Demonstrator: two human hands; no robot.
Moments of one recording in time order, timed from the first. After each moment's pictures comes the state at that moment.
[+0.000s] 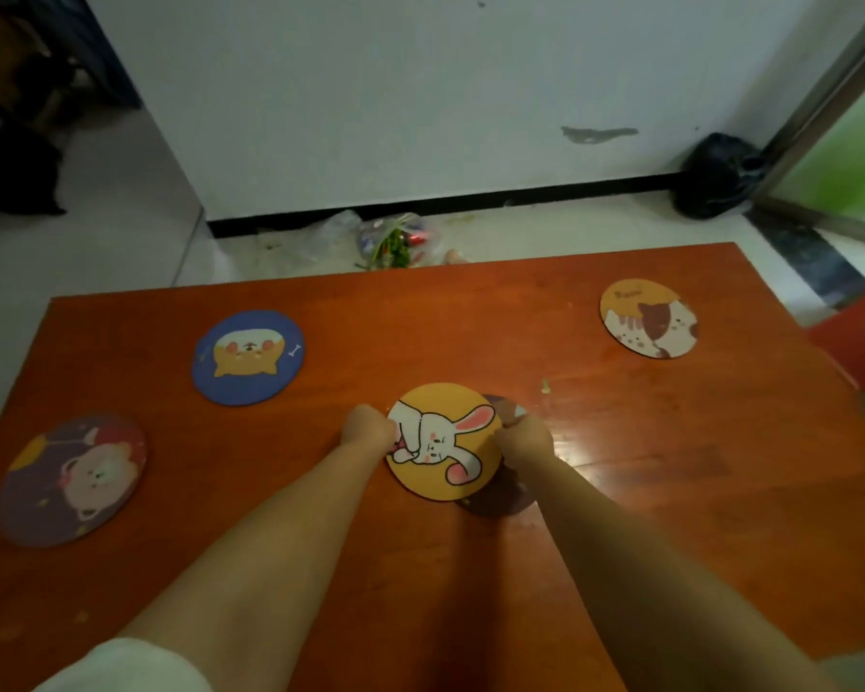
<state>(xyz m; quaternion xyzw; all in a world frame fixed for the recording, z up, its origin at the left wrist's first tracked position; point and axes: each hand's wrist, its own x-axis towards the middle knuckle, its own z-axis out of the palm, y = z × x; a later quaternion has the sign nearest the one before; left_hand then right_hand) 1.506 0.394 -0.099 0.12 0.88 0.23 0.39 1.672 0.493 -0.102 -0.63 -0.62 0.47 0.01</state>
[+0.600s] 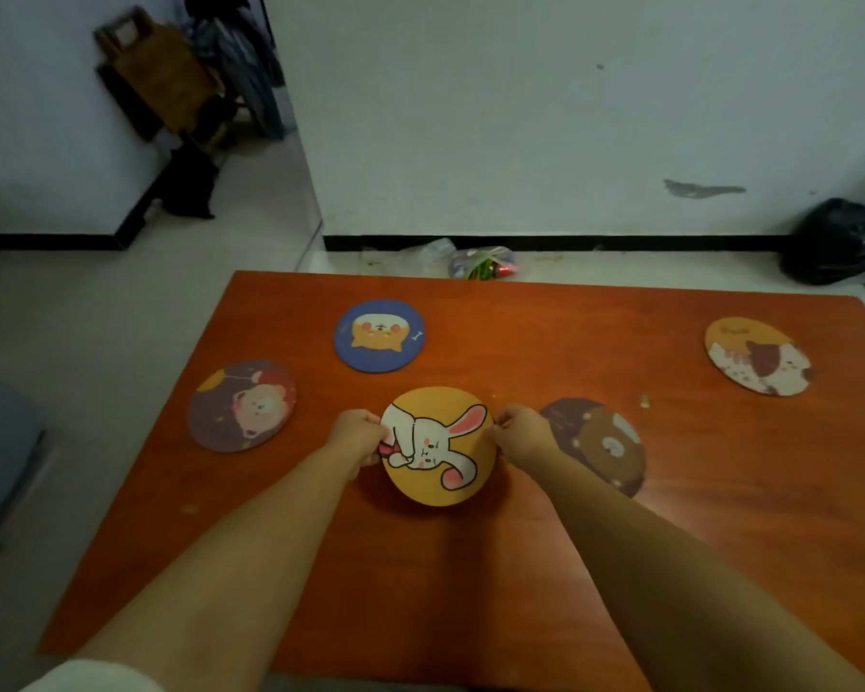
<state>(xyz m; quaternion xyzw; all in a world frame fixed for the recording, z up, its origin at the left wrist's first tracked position) 1.449 0.231 -0.060 -0.02 0.83 0.42 0.38 1.594 0.382 -0.060 -0.45 -0.78 0.42 -0.07</state>
